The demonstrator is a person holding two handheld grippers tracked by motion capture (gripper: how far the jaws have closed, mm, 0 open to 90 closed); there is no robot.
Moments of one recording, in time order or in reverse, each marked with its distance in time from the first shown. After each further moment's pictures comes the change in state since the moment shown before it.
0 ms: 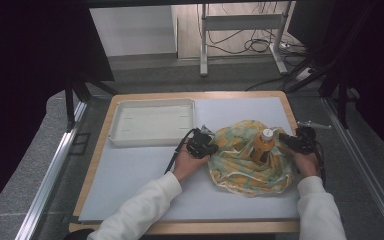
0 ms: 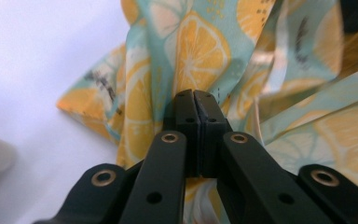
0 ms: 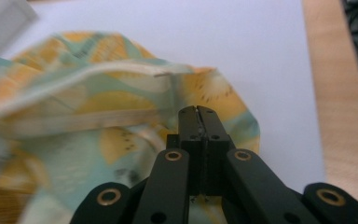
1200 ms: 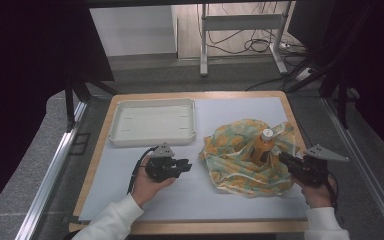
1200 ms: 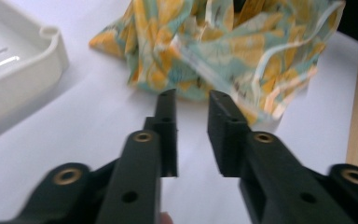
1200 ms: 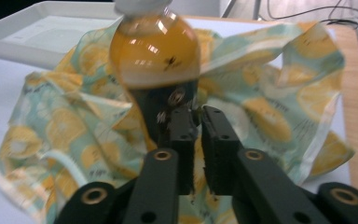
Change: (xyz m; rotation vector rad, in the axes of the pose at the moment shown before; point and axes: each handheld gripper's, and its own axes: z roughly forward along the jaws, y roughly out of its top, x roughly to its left) left arm -0.002 -0.088 -0.118 -0.124 -0.070 0.033; right arm 0.068 -0.045 -0.104 -0.104 0.105 -0.186
